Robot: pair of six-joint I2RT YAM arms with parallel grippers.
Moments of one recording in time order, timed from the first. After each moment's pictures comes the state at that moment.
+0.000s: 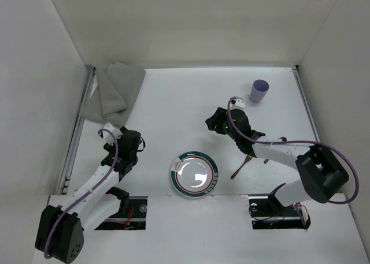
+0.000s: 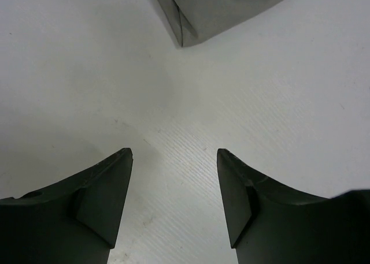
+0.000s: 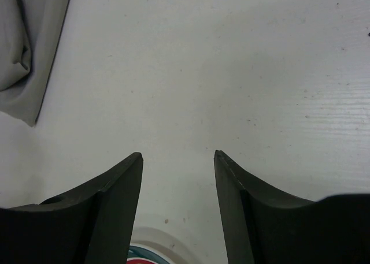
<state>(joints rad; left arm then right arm) -0.39 0.84 0.38 -0.29 -0.72 -0.96 0.62 1.43 0.68 0.32 0.19 0.70</state>
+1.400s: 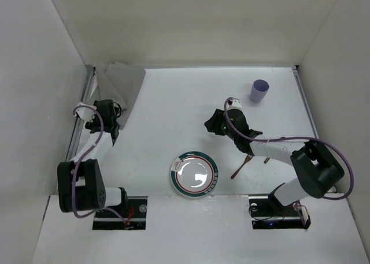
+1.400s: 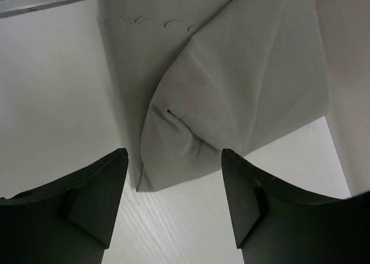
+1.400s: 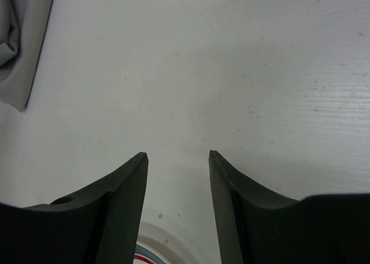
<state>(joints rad) 0.05 1.28 0.67 0.02 -0.54 -0.99 0.62 1.48 0.70 0.32 0.13 0.69</state>
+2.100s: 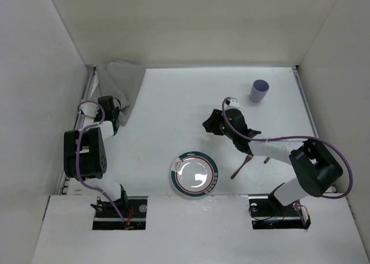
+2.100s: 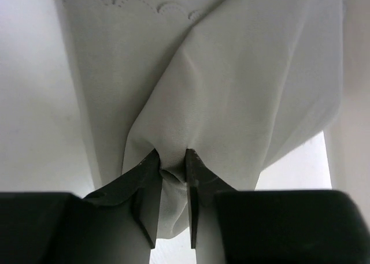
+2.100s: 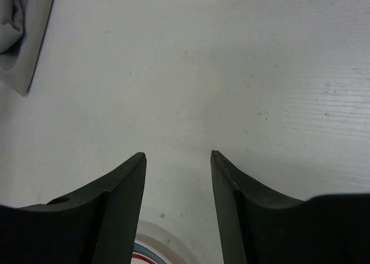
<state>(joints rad) 0.12 1.65 0.79 0.22 -0.38 -1.09 0.63 1.50 0.71 0.32 0.12 0.67</state>
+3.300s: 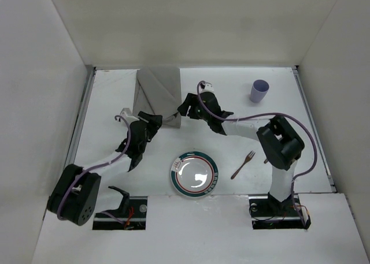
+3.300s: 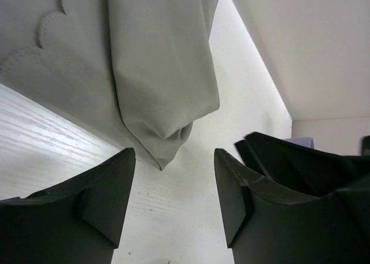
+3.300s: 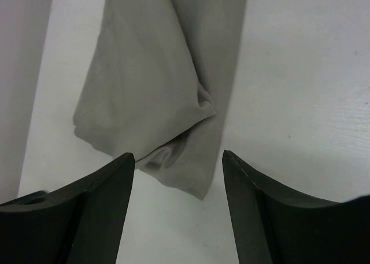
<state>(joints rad) -0.43 1.26 0.38 0.52 -0.29 -1.11 0.69 1.88 1.17 0.31 0.10 0.71</state>
